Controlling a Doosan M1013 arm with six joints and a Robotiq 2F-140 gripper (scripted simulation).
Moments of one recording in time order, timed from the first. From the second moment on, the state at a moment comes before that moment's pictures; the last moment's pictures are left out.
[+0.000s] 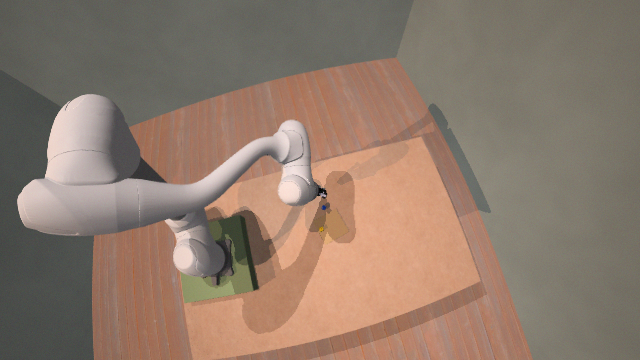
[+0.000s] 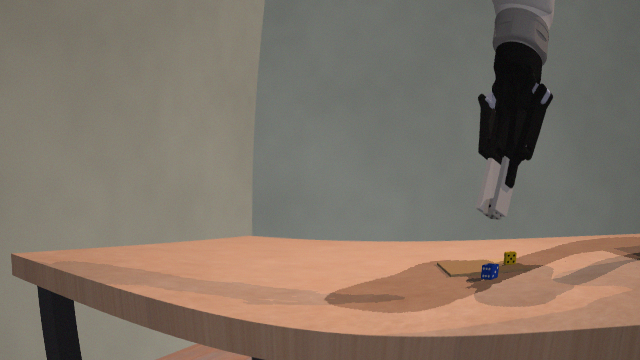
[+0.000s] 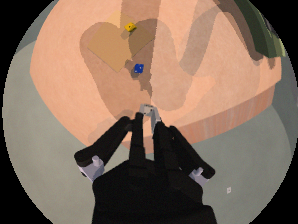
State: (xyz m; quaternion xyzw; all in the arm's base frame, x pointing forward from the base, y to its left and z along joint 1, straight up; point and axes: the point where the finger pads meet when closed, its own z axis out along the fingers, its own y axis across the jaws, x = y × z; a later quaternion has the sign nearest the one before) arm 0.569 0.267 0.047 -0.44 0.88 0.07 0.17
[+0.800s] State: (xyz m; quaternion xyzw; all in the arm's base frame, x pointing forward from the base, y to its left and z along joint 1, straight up) arm 0.565 0.261 0.043 -0.43 0.83 0.17 0.31
